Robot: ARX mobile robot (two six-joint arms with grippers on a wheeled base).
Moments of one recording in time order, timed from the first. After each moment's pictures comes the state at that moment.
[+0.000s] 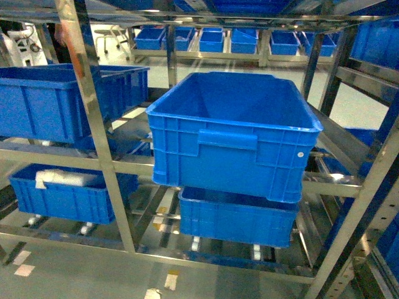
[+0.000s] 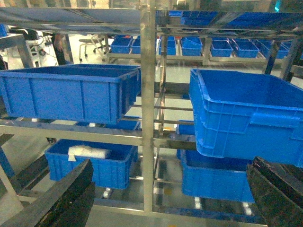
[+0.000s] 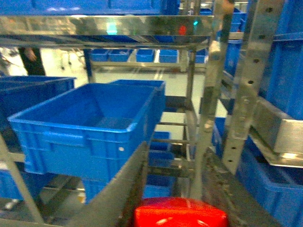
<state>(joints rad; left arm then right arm) 0.00 0.01 0.01 -0.01 0.00 0.00 0.09 0.33 0.07 0.34 0.15 0.08</state>
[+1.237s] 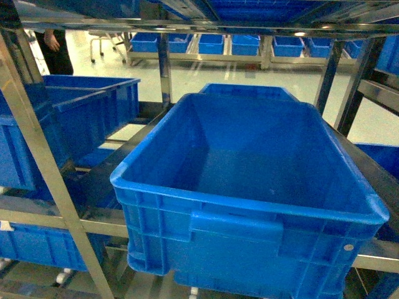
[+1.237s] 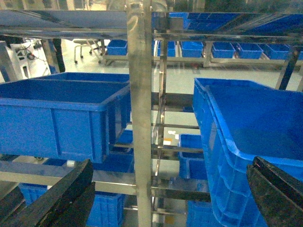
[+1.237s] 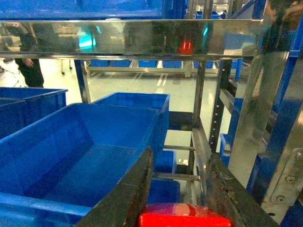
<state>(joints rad) 0.00 0.01 0.01 0.00 0.00 0.00 0.08 0.33 0.07 0.34 0.15 0.08</state>
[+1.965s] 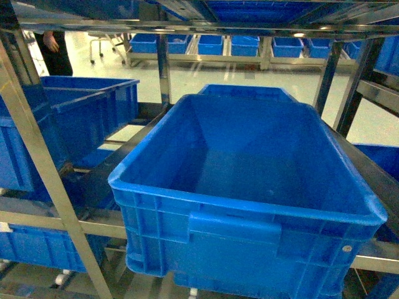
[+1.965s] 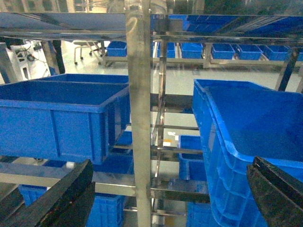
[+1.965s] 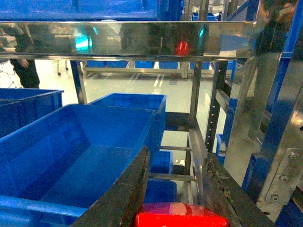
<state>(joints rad) 0.00 0.01 0.01 0.00 0.00 0.00 0.08 0.33 0.07 0.34 0.15 0.08</state>
